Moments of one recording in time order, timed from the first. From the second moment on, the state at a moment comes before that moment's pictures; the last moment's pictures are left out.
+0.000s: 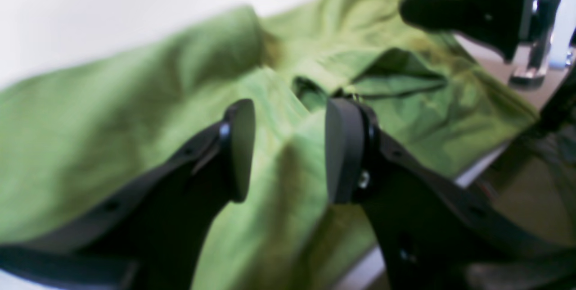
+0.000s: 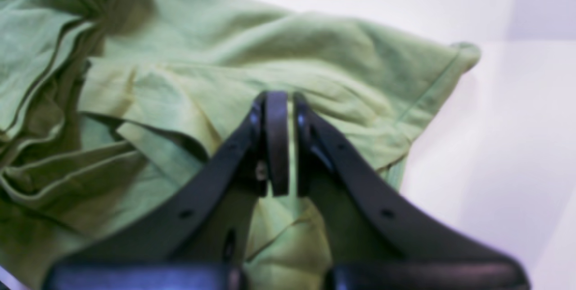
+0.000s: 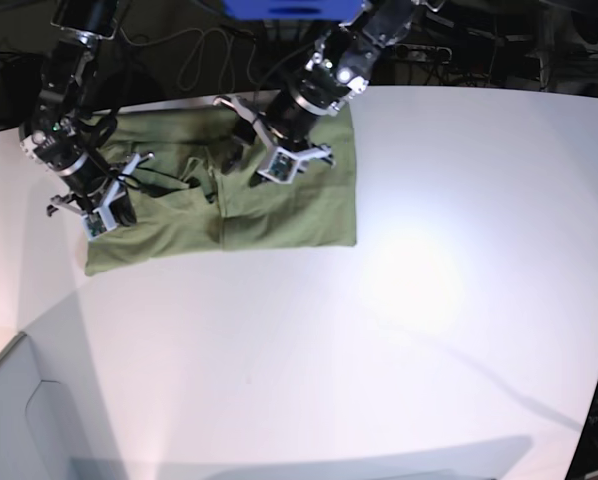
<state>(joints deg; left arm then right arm) 17.9 -8.0 37.5 100.8 -12.8 3.9 19.9 -12.3 7.2 24.0 97.1 2.9 46.6 -32.9</state>
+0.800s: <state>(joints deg) 13.6 -23.4 49.4 112.2 -23.6 4.7 20.0 -10.1 3.3 32.2 96.6 3.3 46.6 -39.2</state>
